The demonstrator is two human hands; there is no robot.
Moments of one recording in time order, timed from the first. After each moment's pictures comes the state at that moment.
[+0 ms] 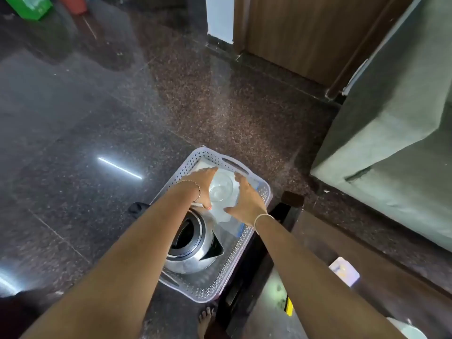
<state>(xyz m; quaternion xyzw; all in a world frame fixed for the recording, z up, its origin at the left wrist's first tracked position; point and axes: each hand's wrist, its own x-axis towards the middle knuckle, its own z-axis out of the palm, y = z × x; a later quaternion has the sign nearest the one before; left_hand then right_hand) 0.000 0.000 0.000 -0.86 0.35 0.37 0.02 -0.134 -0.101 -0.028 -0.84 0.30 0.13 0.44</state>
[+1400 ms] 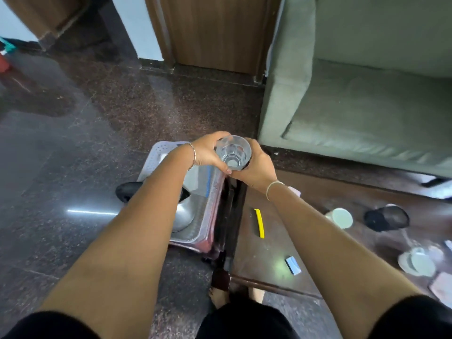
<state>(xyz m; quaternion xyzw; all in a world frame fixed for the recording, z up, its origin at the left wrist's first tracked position) -0.139 -0.035 0.155 -0.71 0.47 0.46 -0.23 -0.308 -0.092 0.116 -0.78 0.42 -0.18 0.43</state>
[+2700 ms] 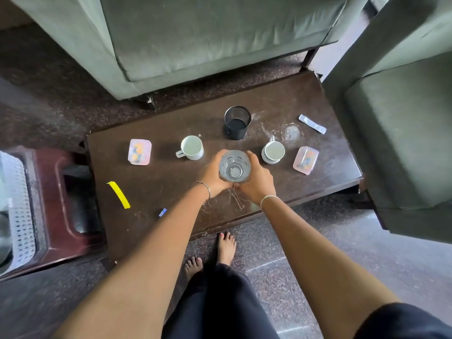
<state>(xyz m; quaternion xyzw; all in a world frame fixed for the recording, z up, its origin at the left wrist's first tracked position) -0.649 -0.118 -0.018 -0.65 0.51 0.54 -0.17 -0.794 -0.117 -0.044 -0.59 0.69 -0.10 0.40</state>
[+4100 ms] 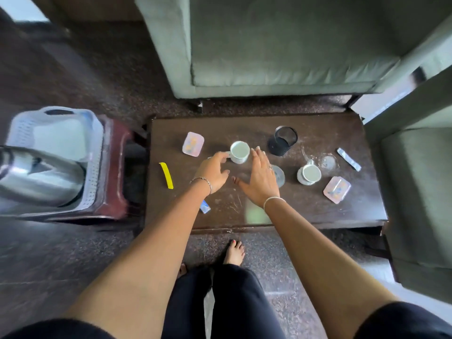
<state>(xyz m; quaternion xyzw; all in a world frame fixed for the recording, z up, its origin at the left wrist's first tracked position) -0.531 -0.066 0.031 -0.75 0.48 0.41 -0.19 -0.688 -0.093 0.029 -0.78 0.56 -0.04 0.28</state>
